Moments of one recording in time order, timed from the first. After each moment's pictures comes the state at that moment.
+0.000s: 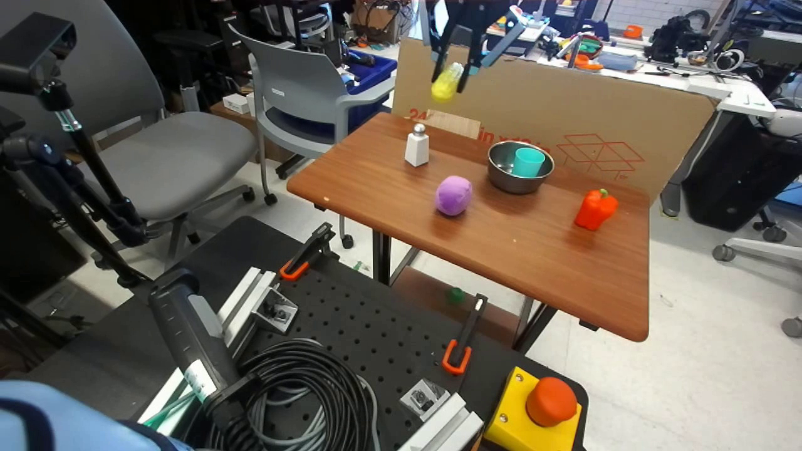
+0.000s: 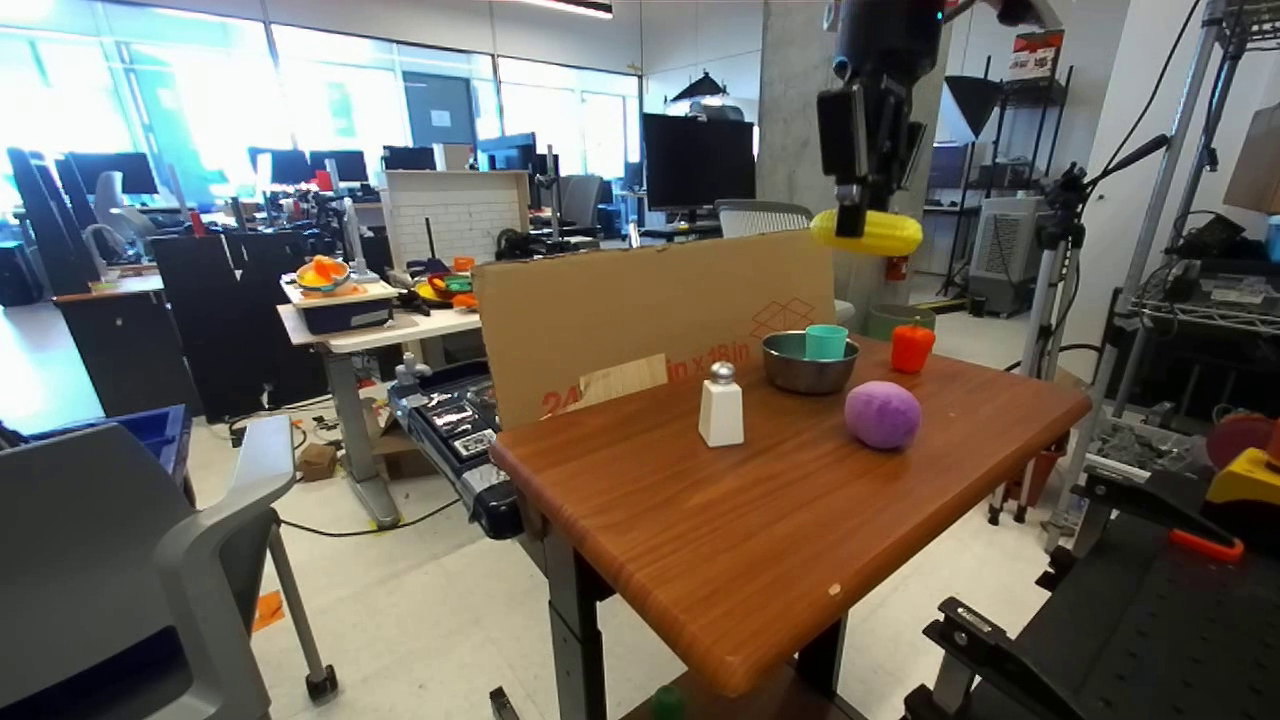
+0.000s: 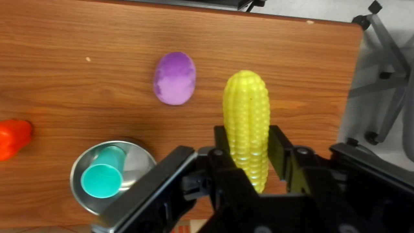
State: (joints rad) arm -0.03 0.05 0.05 -2.17 0.15 2.15 -0.22
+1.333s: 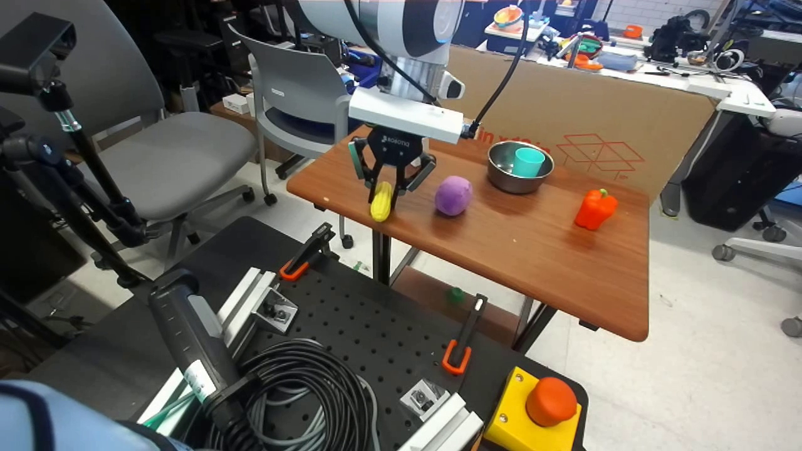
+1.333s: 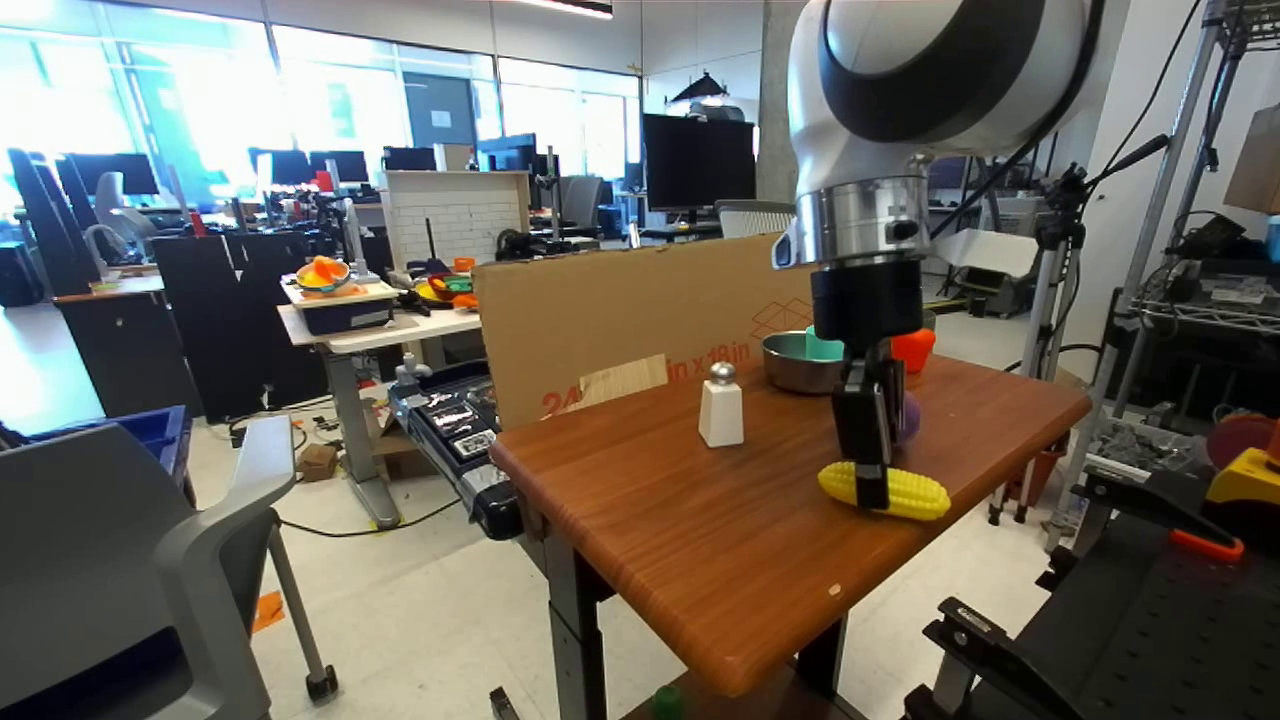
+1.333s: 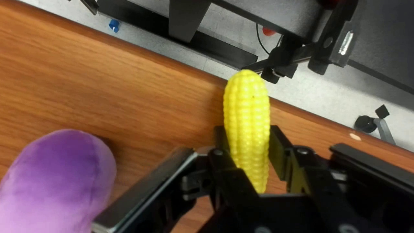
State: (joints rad) arm 0.06 0.34 0.11 -2.33 0.06 2.43 -0.33
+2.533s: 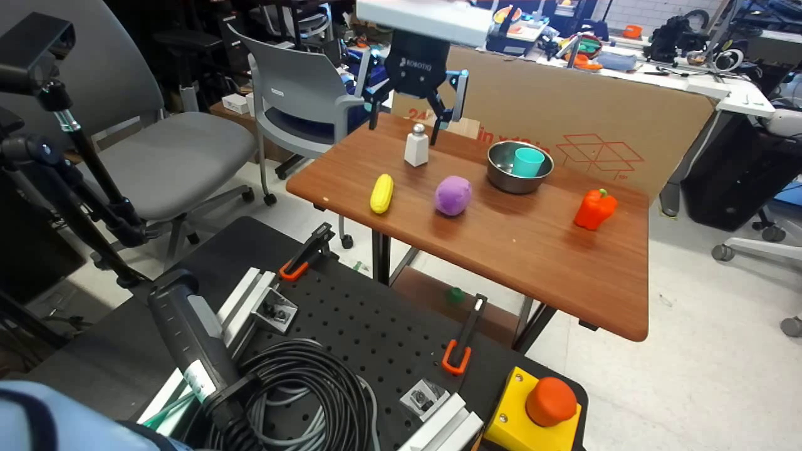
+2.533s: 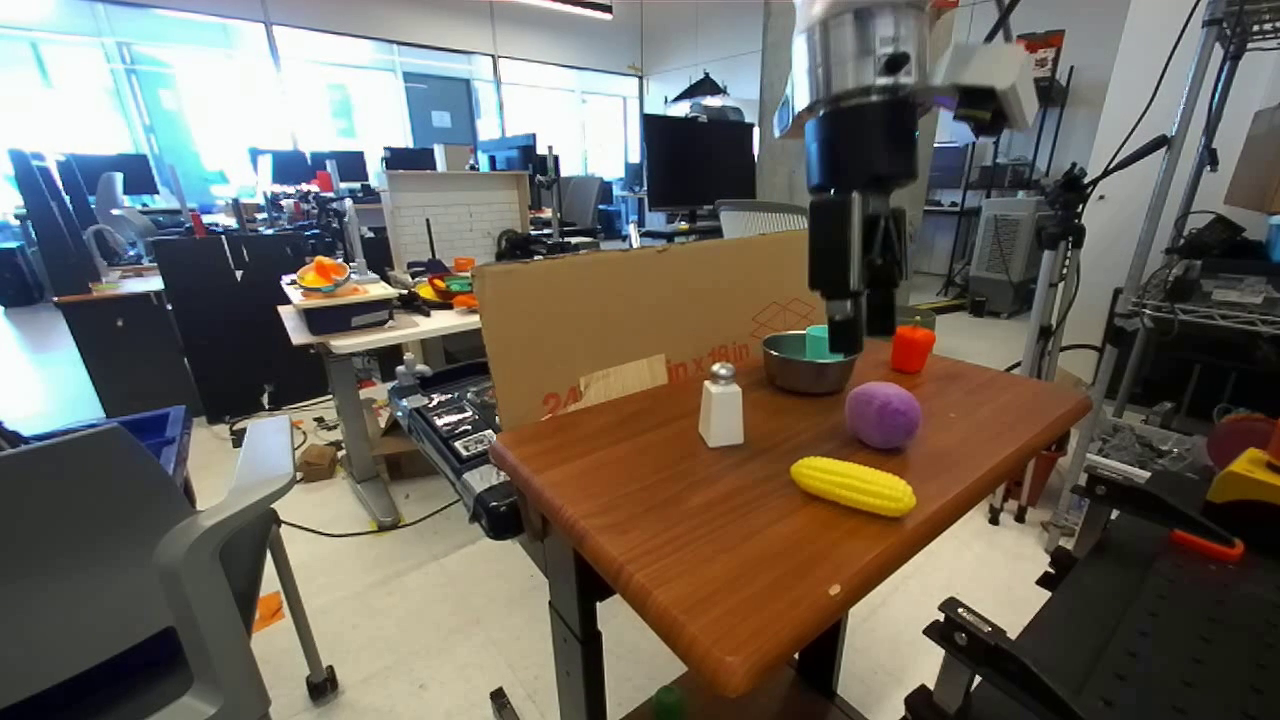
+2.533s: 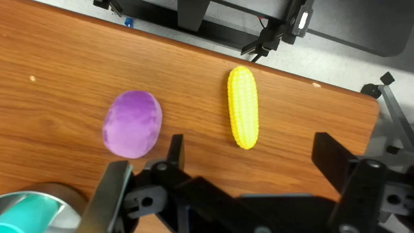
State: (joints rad) arm 0.03 0.15 0.11 -2.26 0.05 2.22 -0.23
